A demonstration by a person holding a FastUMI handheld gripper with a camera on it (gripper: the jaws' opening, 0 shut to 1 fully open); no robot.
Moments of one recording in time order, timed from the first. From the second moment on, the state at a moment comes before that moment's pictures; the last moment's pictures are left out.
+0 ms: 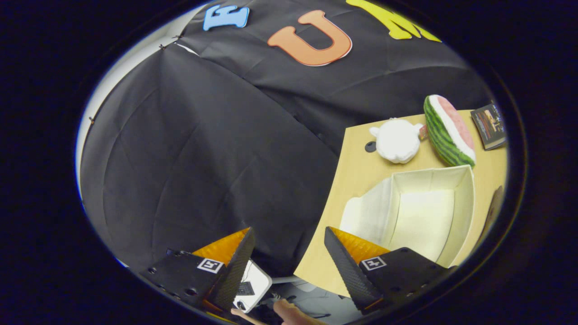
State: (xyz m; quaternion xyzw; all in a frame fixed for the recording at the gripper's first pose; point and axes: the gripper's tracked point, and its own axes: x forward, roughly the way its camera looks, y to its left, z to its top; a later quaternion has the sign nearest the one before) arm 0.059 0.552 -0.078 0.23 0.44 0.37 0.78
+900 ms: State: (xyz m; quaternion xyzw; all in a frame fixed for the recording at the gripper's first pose) arm 0.110 0.243 -0.151 0.12 0.40 0.21 0.89
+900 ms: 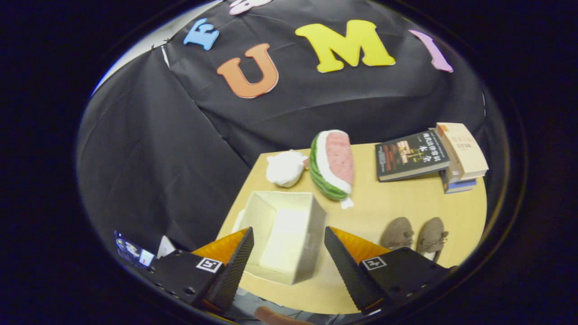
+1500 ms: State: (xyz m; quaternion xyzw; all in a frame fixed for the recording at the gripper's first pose) arm 0.088 0.104 -0.304 0.07 0.49 0.12 0.86
